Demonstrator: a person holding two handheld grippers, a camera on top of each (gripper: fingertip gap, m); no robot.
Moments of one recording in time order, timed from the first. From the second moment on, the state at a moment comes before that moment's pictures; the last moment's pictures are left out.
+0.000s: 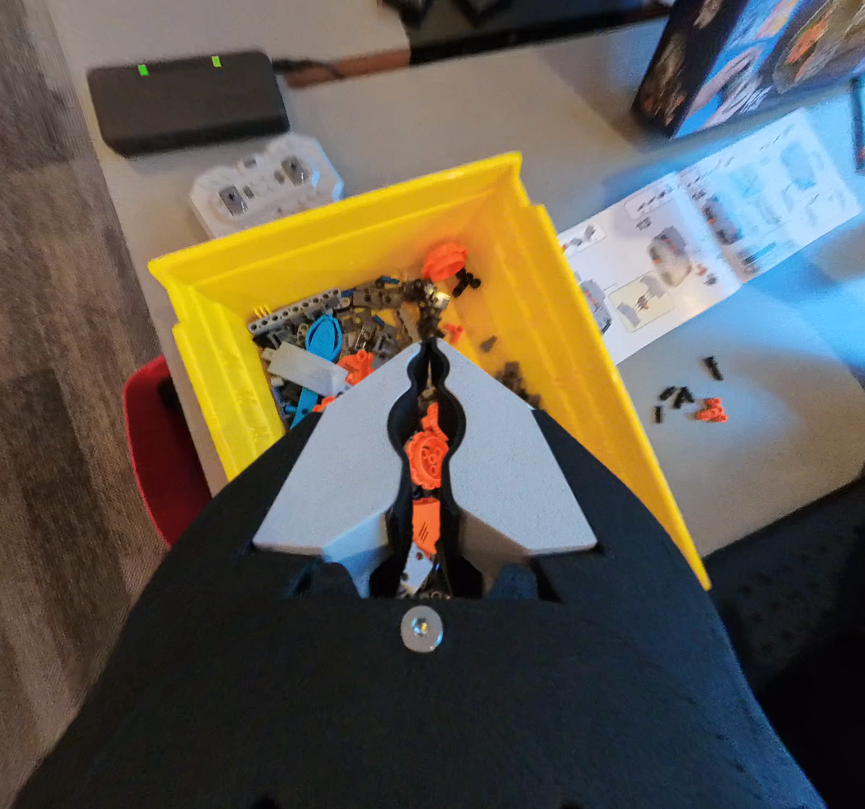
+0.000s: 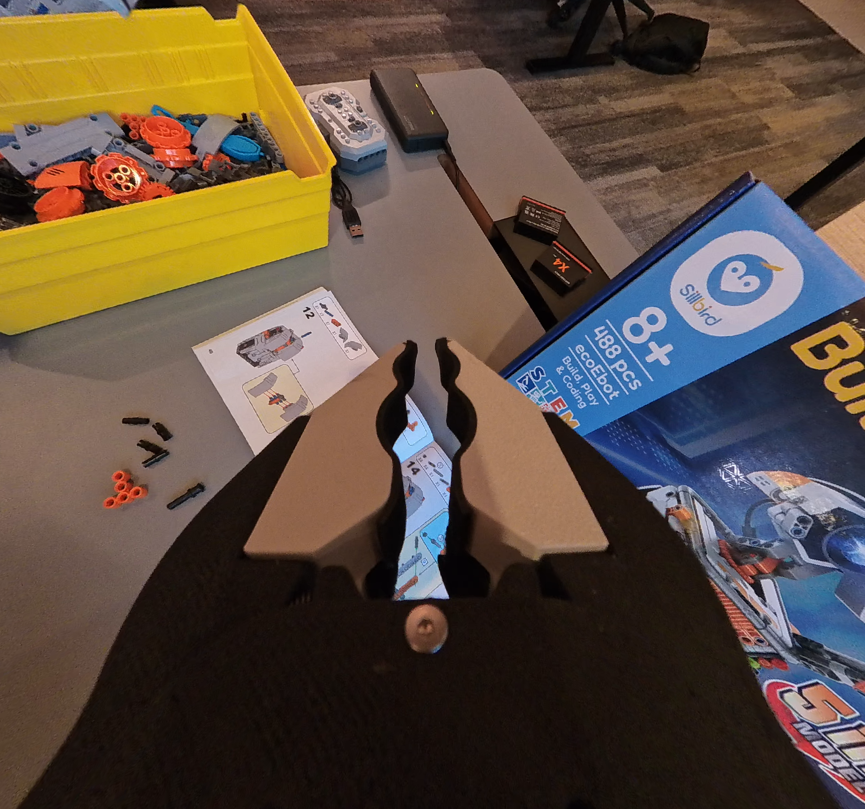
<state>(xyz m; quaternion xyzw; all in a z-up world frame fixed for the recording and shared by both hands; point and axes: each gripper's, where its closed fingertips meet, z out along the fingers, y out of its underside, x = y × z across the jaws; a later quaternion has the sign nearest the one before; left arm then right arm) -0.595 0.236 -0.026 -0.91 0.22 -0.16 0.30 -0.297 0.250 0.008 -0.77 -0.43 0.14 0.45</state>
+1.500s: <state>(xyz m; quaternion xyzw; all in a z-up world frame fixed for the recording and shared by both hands) -0.615 0.162 -0.116 -0.98 0.19 -0.06 -0.03 -0.284 0.257 -0.012 -0.79 -0.43 0.12 0.42</state>
